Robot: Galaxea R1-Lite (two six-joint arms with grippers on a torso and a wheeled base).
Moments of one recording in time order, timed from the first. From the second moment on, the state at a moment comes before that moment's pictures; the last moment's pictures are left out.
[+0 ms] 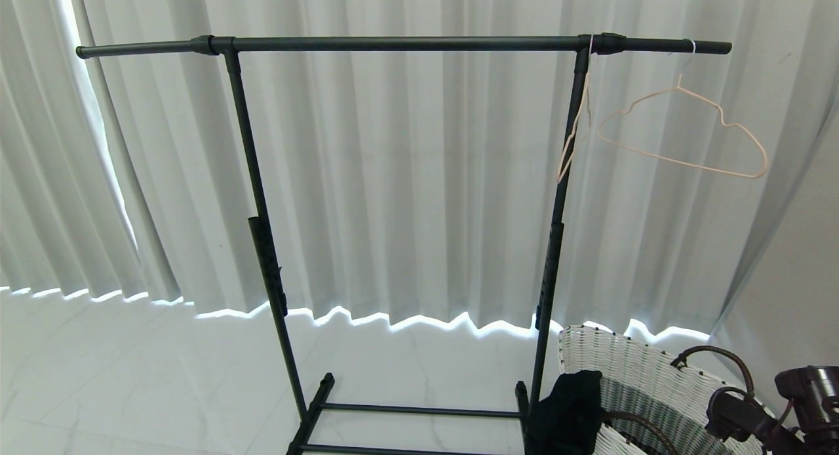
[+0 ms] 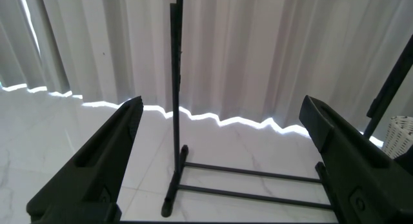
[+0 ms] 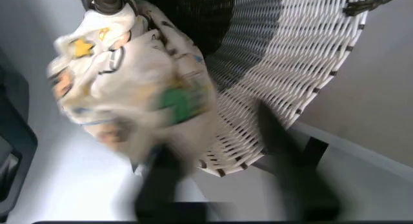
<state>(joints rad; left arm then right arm) 0.00 0.00 0.00 0.01 0.01 -0.01 -0.07 1.86 -0.12 -0.64 -0.11 -0.68</state>
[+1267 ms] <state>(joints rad) 0.00 0.00 0.00 0.01 0.01 -0.01 -0.09 0.89 -0.63 0.41 -0.10 -0.66</state>
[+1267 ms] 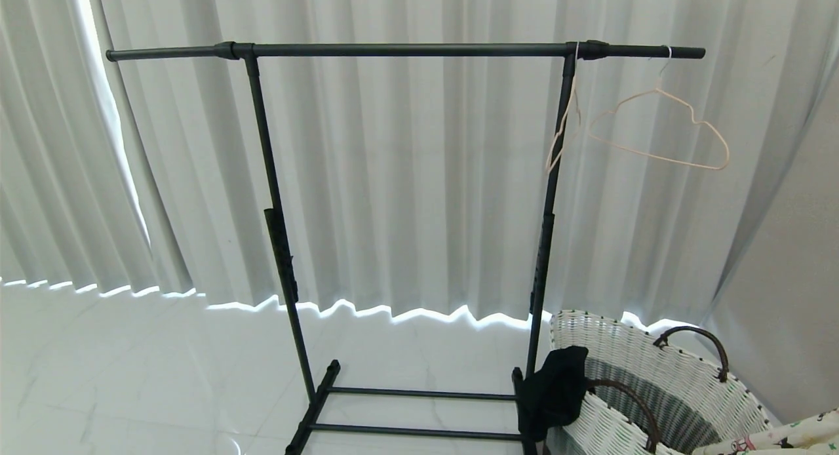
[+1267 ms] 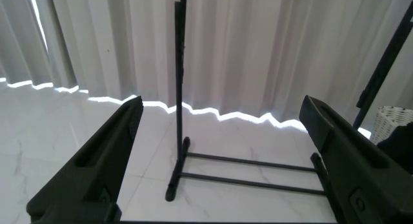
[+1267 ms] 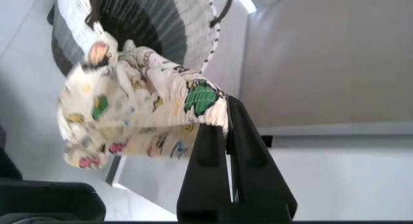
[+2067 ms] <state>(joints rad) 0.00 0.00 0.00 0.01 0.01 0.01 0.00 0.84 -0.63 0.41 -0.11 -0.66</state>
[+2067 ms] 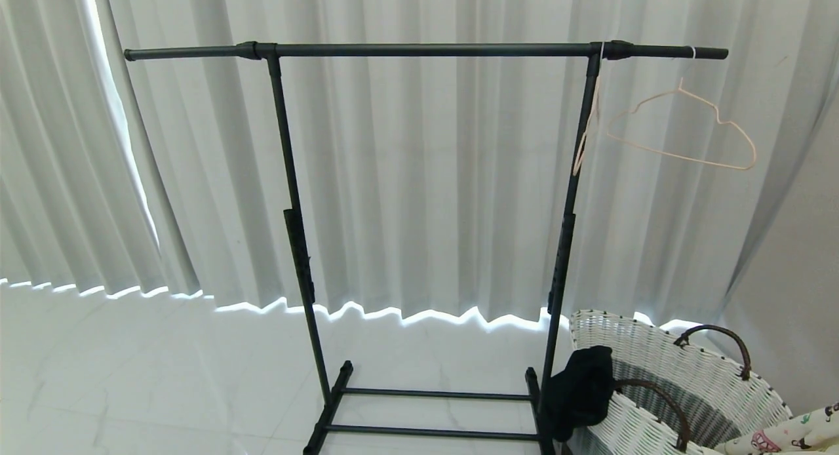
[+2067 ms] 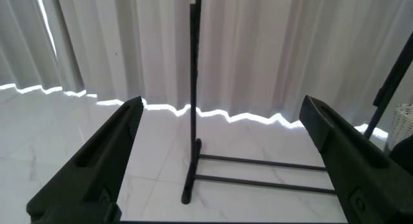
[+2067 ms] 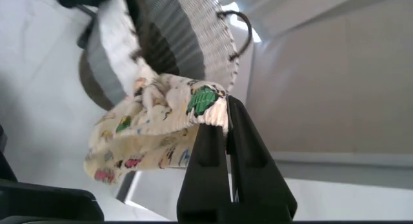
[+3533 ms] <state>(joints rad) 0.00 0.00 0.00 0.01 -0.05 0.10 0.73 1.18 -0.82 0.34 -0.10 -0.05</state>
